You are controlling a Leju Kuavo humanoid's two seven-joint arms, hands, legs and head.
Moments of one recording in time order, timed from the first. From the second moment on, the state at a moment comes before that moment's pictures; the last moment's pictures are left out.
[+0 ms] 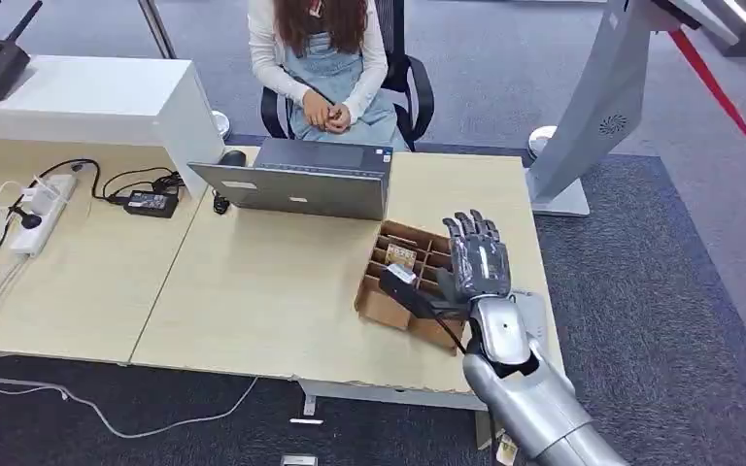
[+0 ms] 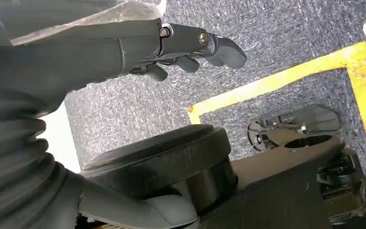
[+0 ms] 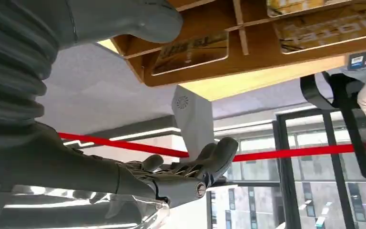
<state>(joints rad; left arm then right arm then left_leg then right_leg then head) -0.16 -0.03 -1.16 -0.21 0.69 0.24 0.13 -0.54 -0.02 0.64 -0.96 1.24 -0.23 0.36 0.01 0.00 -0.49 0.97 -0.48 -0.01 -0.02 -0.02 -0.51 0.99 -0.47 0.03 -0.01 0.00</state>
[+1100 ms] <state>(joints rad) -0.16 -0.03 -1.18 -0.21 0.68 0.25 0.13 -0.55 0.01 0.59 -0.95 1.26 -0.24 0.32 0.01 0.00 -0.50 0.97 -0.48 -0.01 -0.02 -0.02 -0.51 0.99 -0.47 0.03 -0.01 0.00</state>
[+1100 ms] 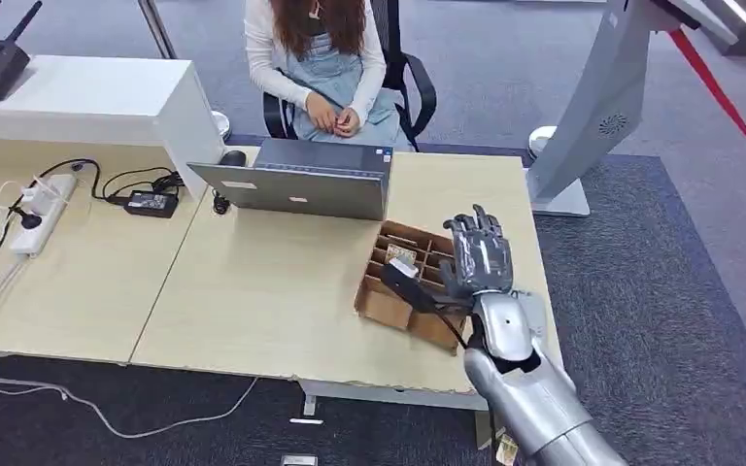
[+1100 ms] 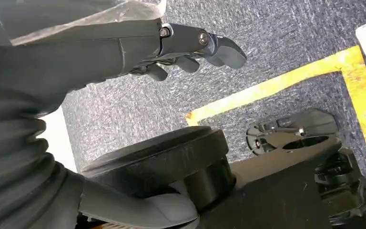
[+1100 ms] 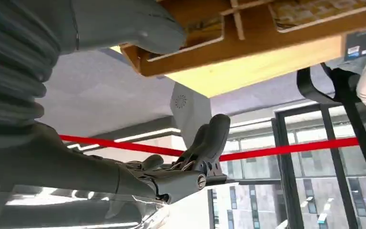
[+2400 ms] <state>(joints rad) -0.17 -0.03 -1.21 -0.21 0.70 0.25 0.13 -0.60 0.06 0.61 -0.80 1.19 -0.24 0.35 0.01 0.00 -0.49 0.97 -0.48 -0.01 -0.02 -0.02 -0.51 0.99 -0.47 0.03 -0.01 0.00</state>
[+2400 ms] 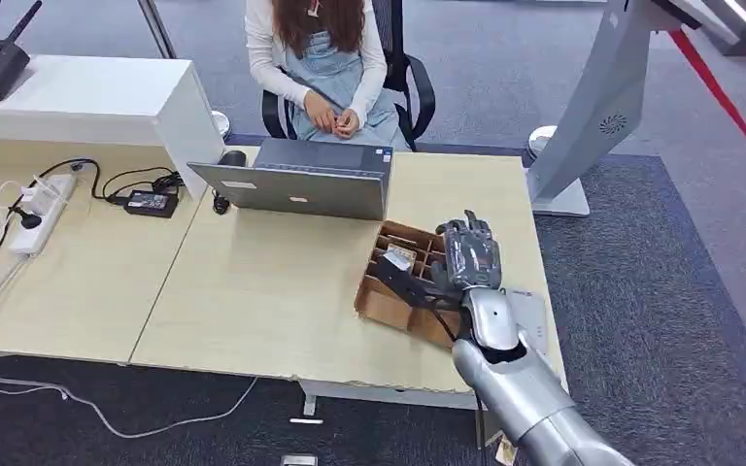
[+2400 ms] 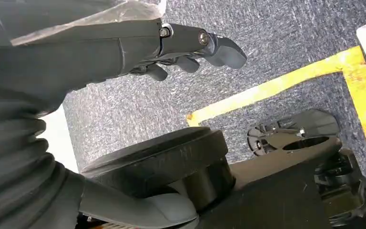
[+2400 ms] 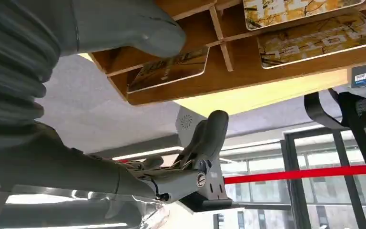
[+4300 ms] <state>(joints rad) -0.16 -0.03 -1.23 -0.20 0.73 0.28 0.11 -0.62 0.07 0.61 -1.46 1.02 -0.29 0.34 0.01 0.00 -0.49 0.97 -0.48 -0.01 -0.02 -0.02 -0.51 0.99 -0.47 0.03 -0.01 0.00</state>
